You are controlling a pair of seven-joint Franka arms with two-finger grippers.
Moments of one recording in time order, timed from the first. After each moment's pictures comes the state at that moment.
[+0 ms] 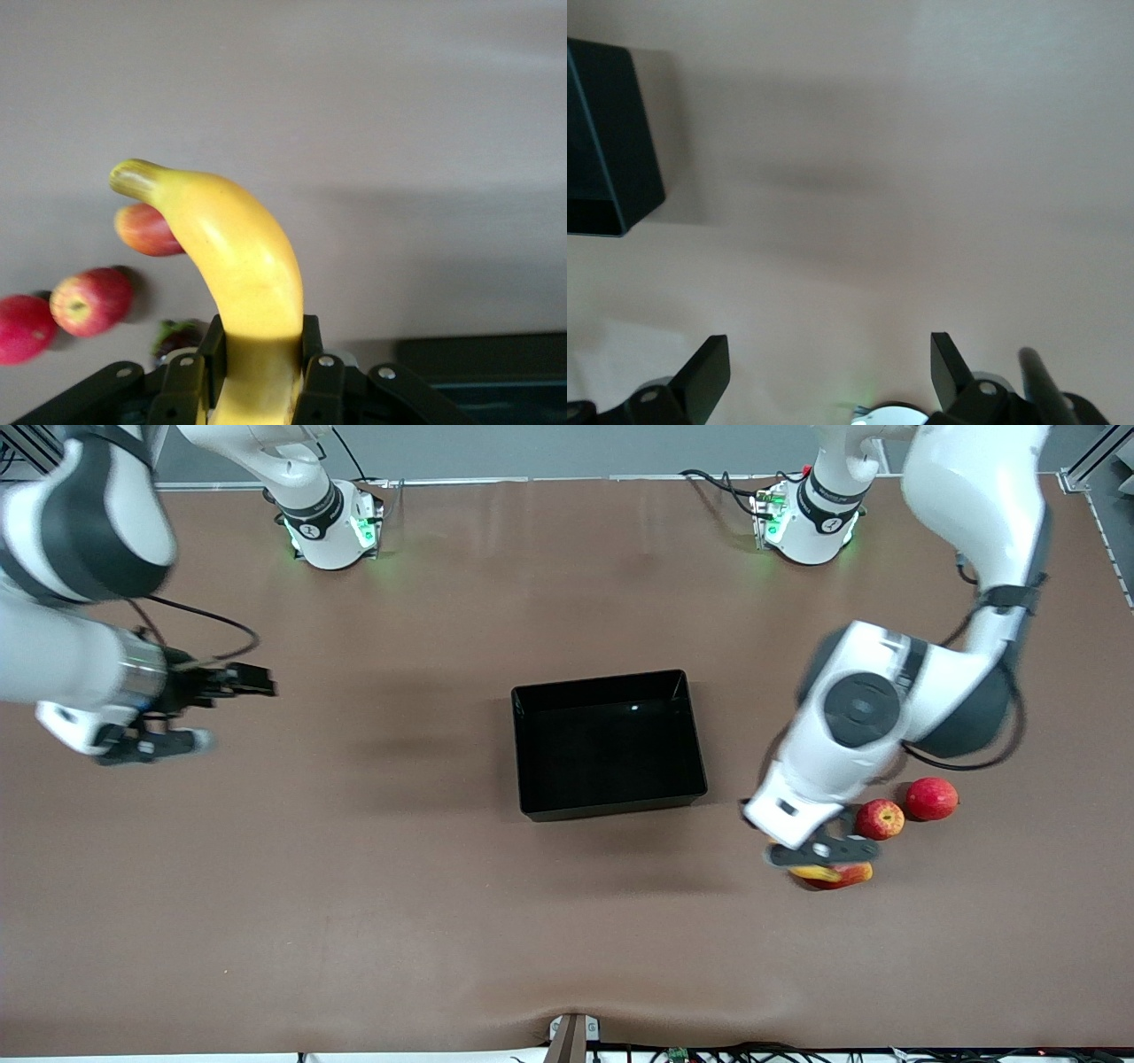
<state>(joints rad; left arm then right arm) -0.05 0.58 -0.35 -1.38 0.35 1.94 -0.43 0.17 0.23 -0.03 -1.57 0.17 1.49 0.01</state>
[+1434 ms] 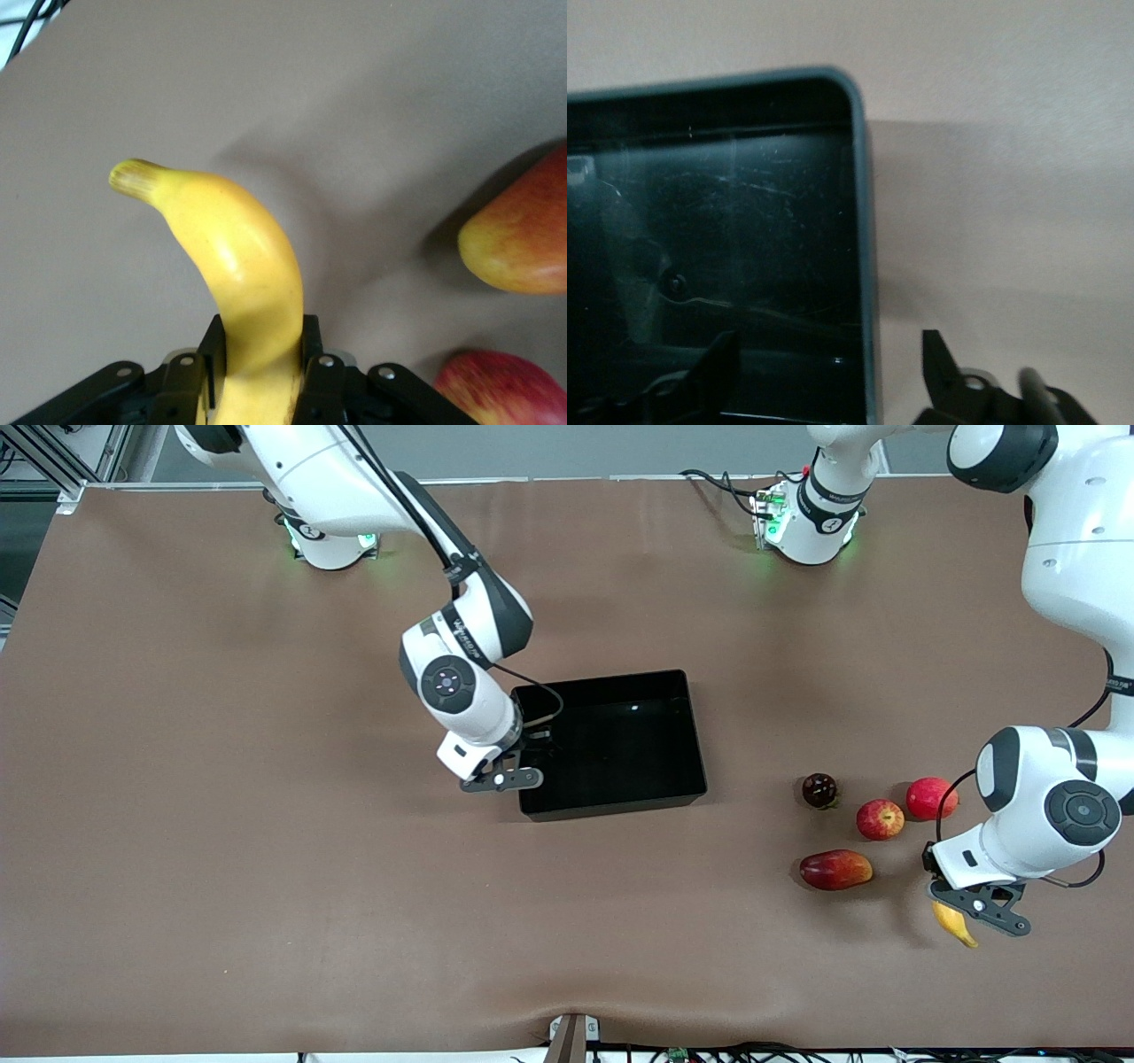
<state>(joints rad) 0.31 0.82 -0.30 -1.39 0.48 2.31 0.39 0.65 0.63 0.00 -1.63 0.24 2.29 0.42</state>
